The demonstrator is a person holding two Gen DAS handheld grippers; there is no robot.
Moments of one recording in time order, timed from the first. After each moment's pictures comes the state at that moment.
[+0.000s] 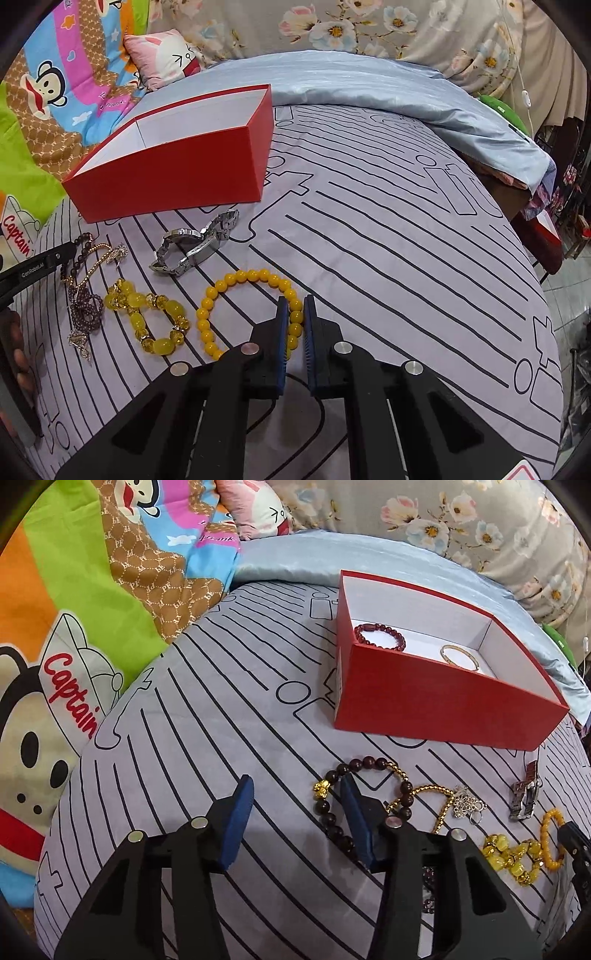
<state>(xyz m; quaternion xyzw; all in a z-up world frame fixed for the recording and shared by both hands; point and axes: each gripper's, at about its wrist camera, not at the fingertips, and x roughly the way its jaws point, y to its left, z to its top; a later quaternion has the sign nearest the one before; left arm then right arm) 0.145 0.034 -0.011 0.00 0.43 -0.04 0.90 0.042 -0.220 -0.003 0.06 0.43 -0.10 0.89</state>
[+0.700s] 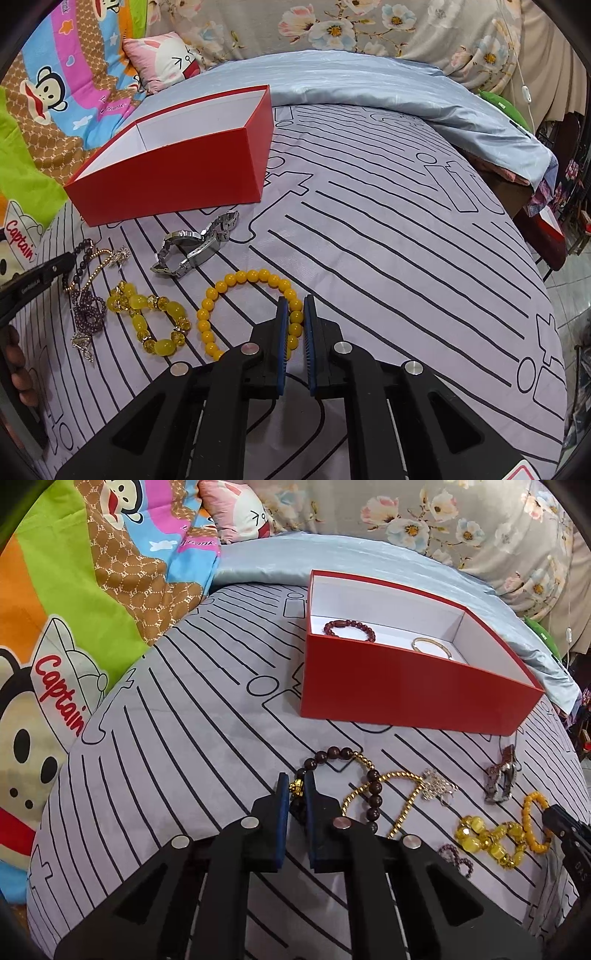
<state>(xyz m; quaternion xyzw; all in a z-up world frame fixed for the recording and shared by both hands) 0.128 0.023 -0.008 -0.01 0.42 -0.08 0.90 0.042 -0.223 -0.003 0.07 0.43 -0.10 0.90</state>
